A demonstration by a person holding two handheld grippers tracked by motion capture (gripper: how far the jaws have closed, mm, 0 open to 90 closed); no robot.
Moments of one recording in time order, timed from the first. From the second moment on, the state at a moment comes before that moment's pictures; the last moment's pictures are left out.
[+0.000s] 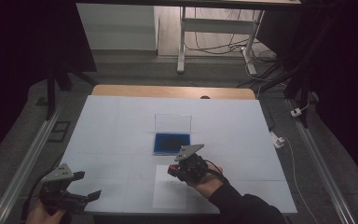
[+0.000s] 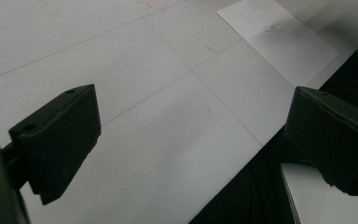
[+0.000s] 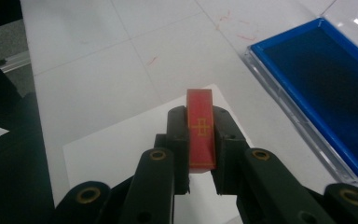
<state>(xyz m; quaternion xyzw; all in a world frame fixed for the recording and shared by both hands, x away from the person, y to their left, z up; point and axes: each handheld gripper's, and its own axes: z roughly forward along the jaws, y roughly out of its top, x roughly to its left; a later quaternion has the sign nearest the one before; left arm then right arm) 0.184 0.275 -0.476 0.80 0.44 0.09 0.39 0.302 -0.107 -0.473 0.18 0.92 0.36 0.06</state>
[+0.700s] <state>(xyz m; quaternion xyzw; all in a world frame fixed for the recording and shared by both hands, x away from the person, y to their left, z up) 0.184 0.275 -0.477 0.80 0.44 0.09 0.39 0.309 -0.111 -0.464 0.19 0.91 0.37 0.07</state>
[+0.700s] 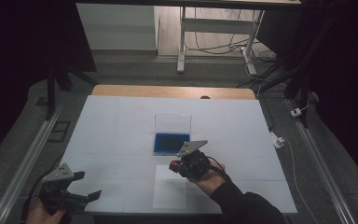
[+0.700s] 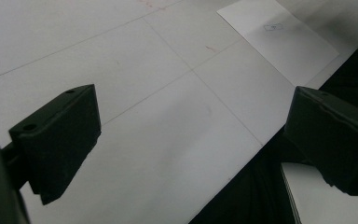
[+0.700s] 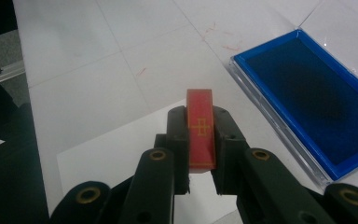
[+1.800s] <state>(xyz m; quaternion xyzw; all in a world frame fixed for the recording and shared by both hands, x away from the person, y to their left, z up) 0.184 0.275 -0.477 0.80 0.44 0.09 0.39 0.350 -0.107 -0.449 0.22 0.89 0.38 0.09</state>
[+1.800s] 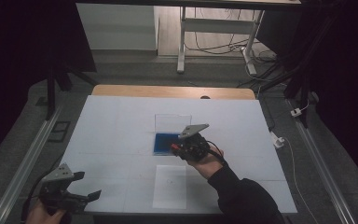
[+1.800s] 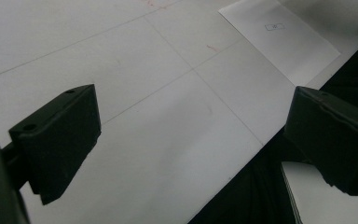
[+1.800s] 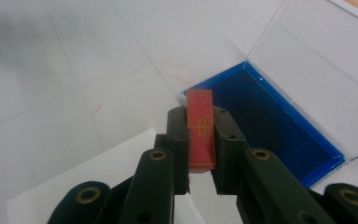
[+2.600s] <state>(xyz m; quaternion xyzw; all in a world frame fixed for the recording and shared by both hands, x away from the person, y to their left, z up) 0.184 0.276 -0.477 0.80 0.44 0.09 0.39 0.410 -0.082 -0.482 0.25 0.90 0.33 0.12</state>
